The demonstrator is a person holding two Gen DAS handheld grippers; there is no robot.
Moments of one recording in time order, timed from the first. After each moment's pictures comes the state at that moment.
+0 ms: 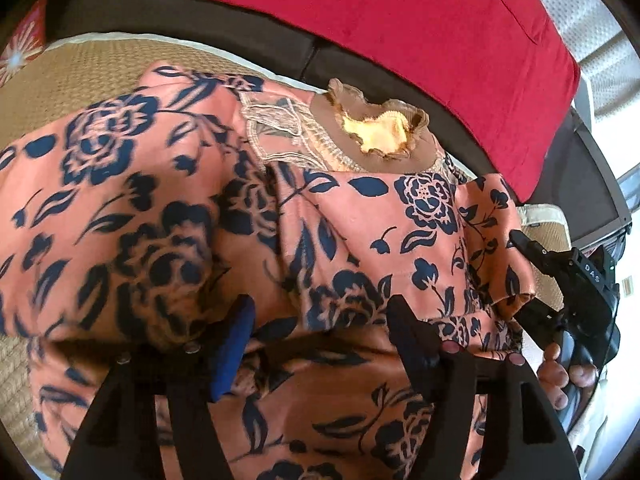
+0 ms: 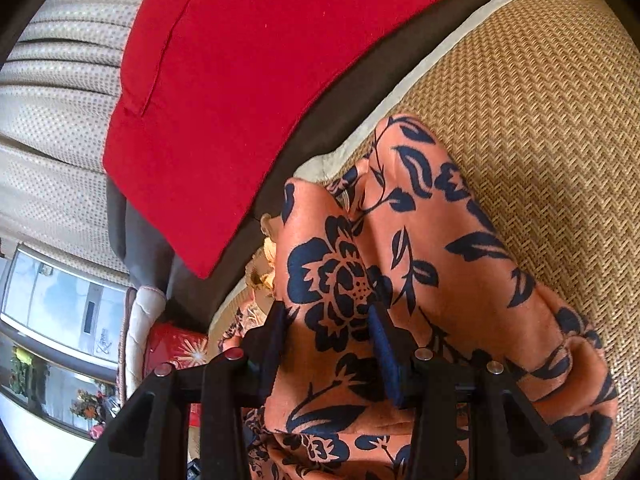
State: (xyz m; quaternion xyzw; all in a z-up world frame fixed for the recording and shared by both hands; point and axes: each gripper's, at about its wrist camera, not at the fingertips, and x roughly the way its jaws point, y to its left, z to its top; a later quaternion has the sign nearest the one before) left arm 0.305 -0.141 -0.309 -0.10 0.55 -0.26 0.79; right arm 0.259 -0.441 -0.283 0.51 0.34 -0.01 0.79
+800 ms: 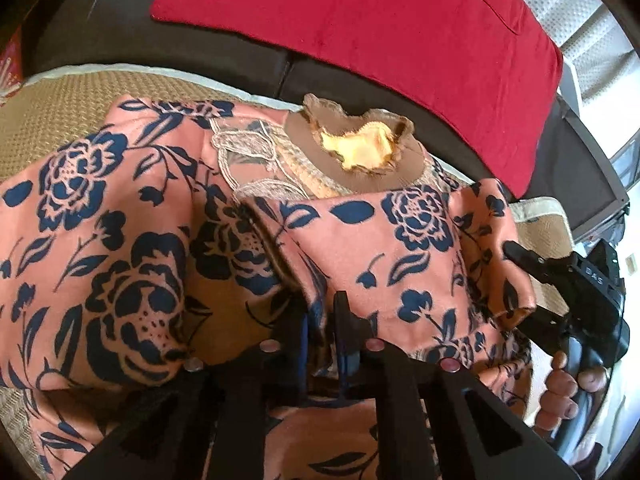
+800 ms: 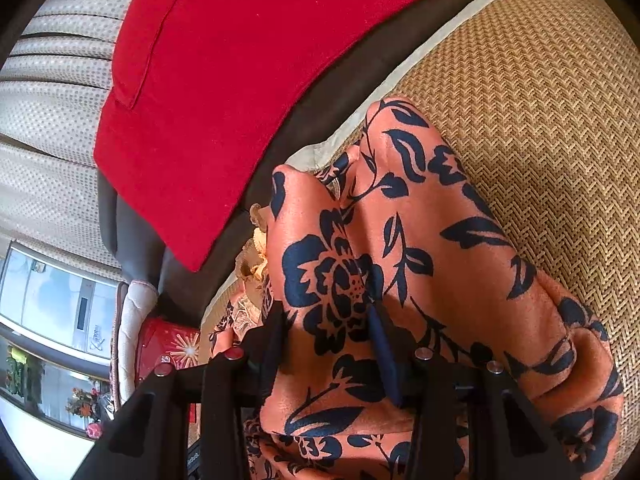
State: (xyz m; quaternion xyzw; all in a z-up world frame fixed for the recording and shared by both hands) left arm 0.309 -0.158 -0.303 -0.08 0.52 -0.28 0.81; right arm 0.261 -0.437 -0.287 0.51 0.35 -0.02 0.79
